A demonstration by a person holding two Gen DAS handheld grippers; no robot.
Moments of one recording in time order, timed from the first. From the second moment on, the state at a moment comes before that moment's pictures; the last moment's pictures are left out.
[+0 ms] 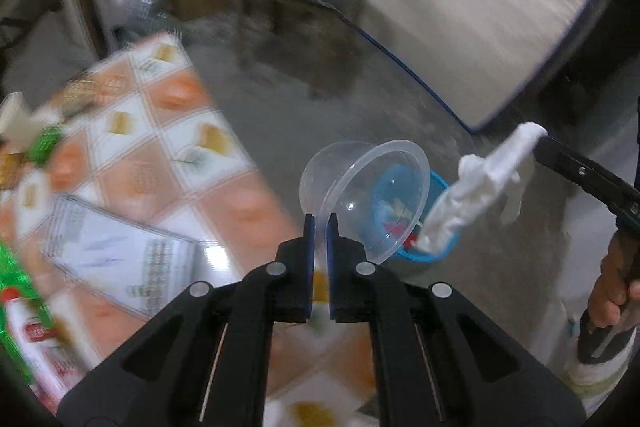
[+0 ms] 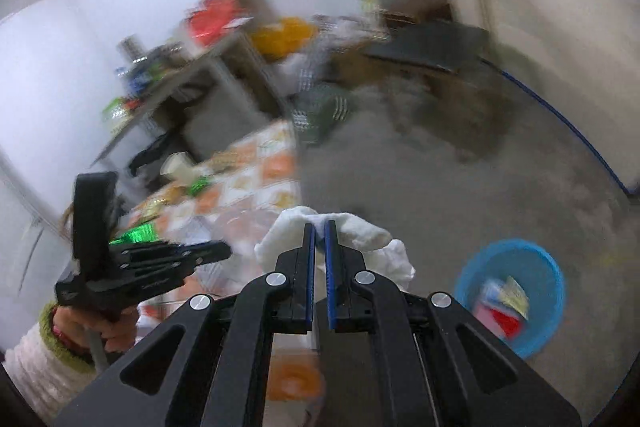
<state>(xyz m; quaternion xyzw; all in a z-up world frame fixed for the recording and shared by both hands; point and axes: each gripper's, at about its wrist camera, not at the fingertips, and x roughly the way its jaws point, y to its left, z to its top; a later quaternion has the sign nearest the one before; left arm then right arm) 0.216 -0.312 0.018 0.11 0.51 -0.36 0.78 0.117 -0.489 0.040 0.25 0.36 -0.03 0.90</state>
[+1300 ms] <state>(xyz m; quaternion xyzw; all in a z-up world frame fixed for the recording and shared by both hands) 0.141 -0.388 -0.049 0.06 0.49 -0.41 0.76 -0.024 -0.636 -0.138 0.42 0.37 -0.24 0.80</state>
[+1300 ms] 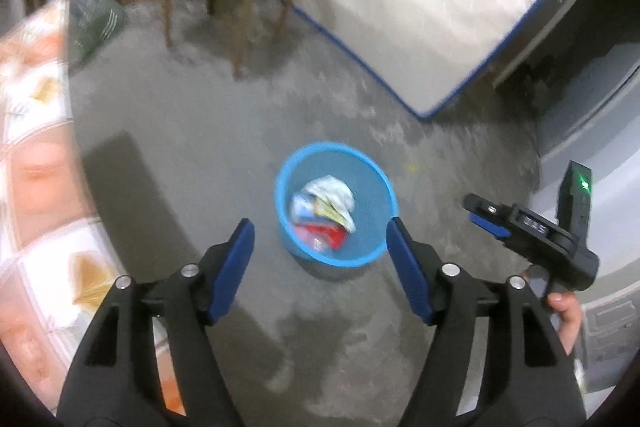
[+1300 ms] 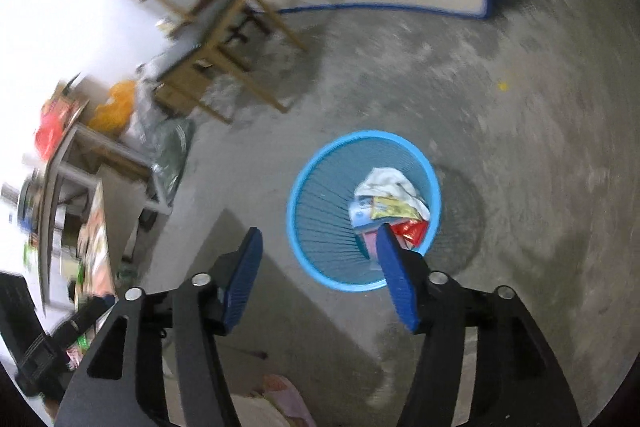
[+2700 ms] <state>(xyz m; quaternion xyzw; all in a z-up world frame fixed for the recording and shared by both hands) 0.105 0.080 -0.002 -0.14 0.39 -0.10 0.90 0.296 -0.074 -0.056 0.13 0.57 0.27 0.77</state>
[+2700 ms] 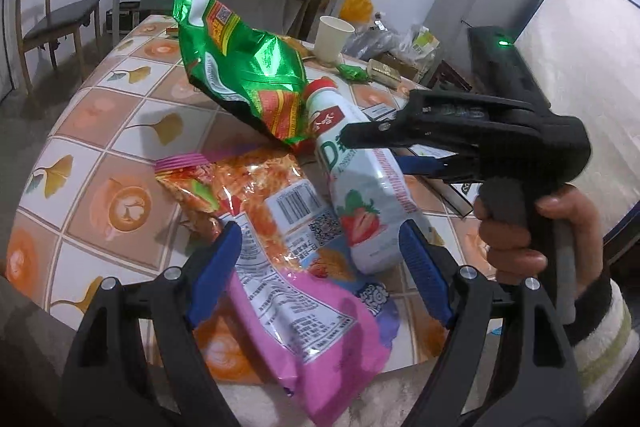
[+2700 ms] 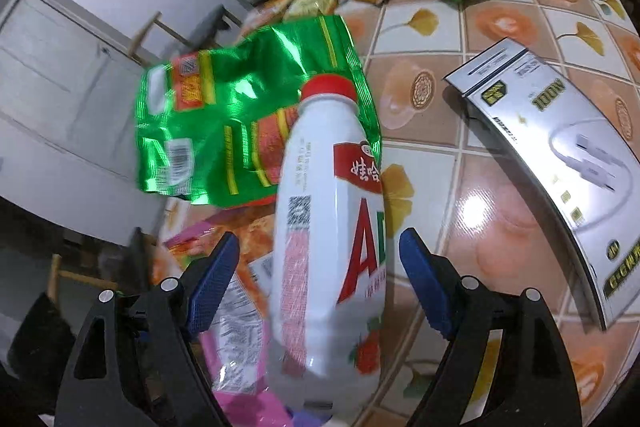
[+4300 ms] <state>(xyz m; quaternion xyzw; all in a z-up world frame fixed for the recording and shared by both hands) 0.177 0.016 -0.031 -0.24 0.45 -0.15 0.85 0.339 -0.232 -0.048 -0.02 0.54 0.22 0.81</state>
